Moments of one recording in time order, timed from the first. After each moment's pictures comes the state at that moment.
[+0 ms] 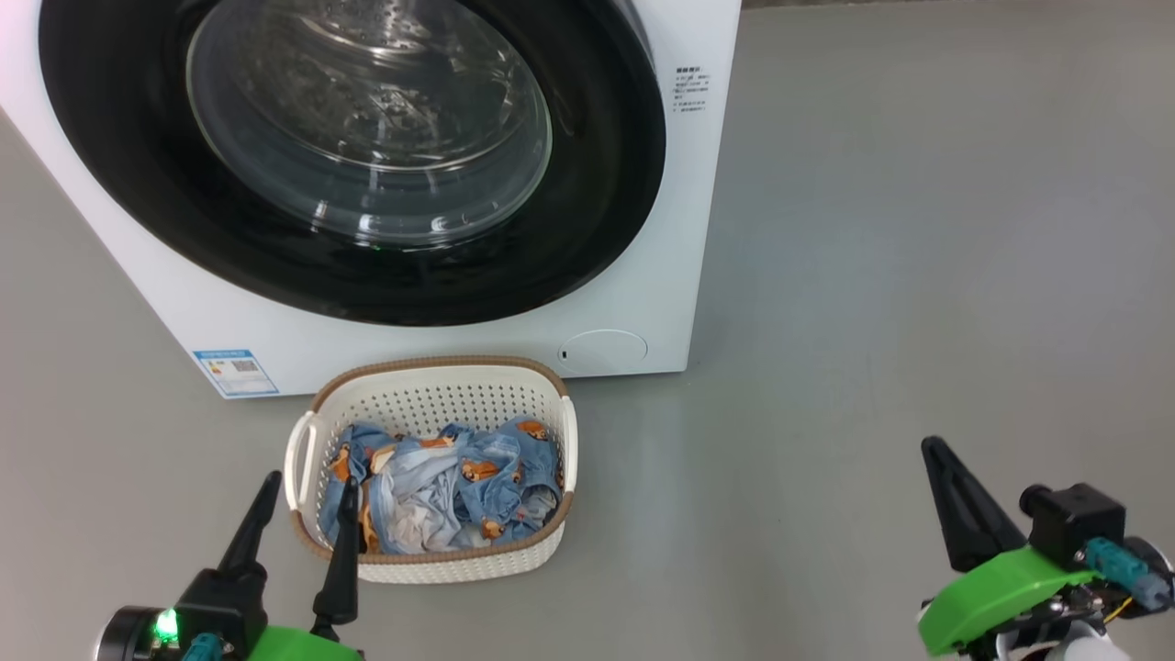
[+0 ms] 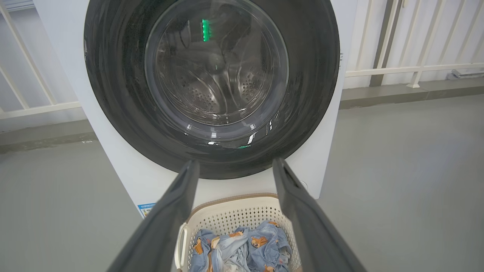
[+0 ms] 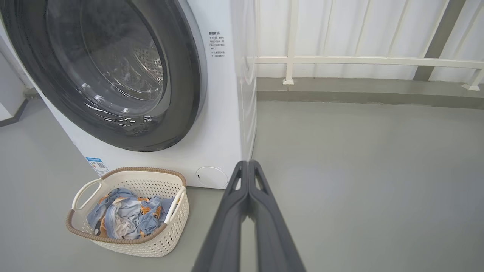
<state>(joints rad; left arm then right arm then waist) -0.07 0.11 -0.15 0.21 -0.13 -0.04 -0.25 -0.06 -0.08 -0.08 0.11 0.13 0.13 -0.08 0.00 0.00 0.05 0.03</state>
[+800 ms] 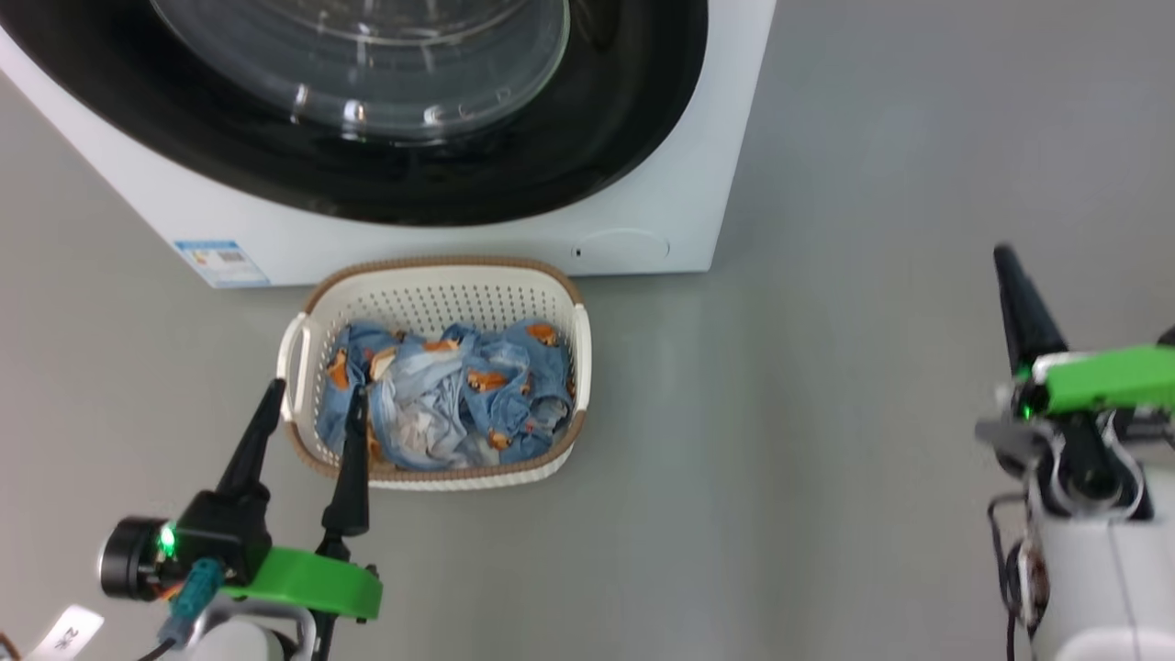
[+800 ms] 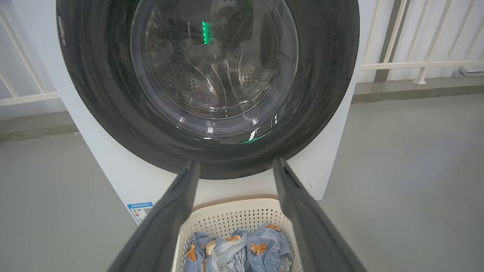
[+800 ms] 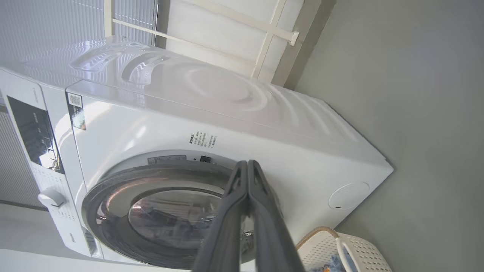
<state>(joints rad) -0.20 0.08 -0.15 0.19 -0.13 -0.04 -0.25 -0.48 -0.05 -0.27 0.40 1.22 0.13 0.16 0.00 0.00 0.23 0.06</state>
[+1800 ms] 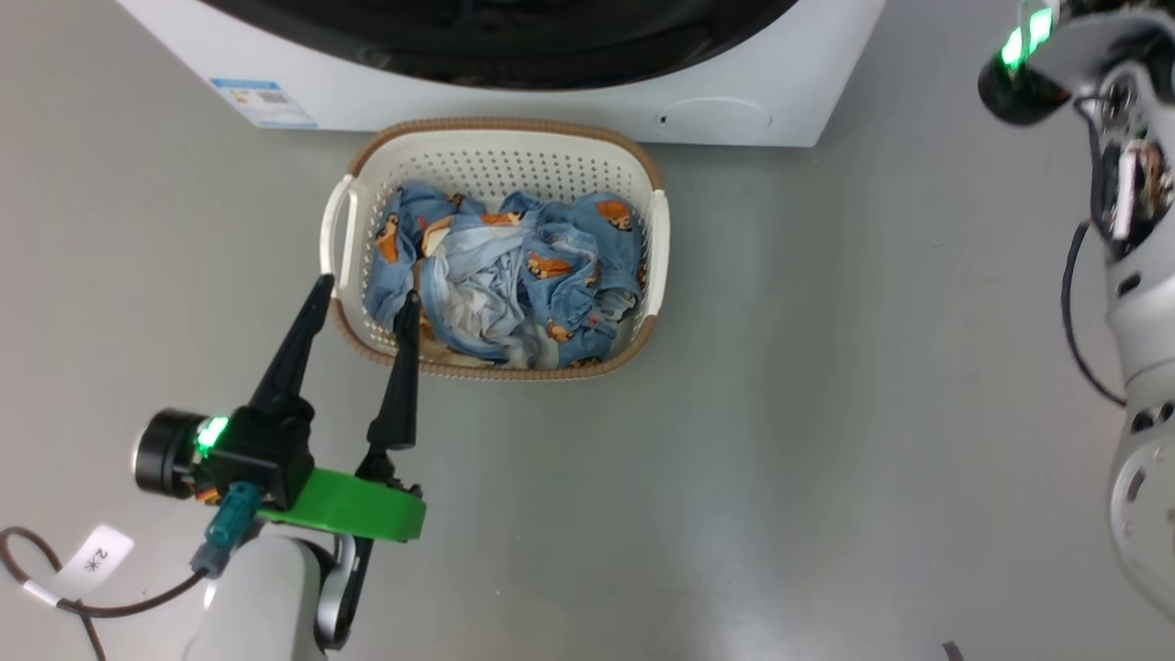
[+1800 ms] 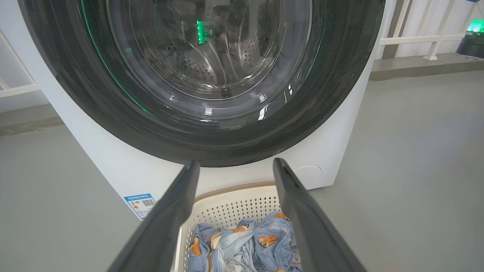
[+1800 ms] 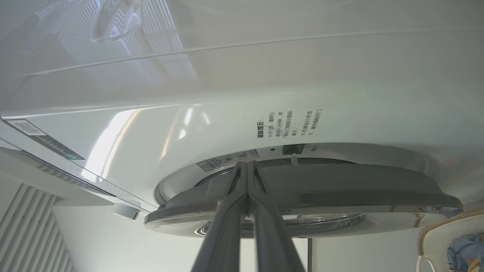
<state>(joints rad) -0.35 0.04 -0.20 0.17 -0.08 -0.07 -0.25 -1.30 -0.16 -0.32 0.98 1.50 0.13 0.52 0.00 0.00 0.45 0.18</state>
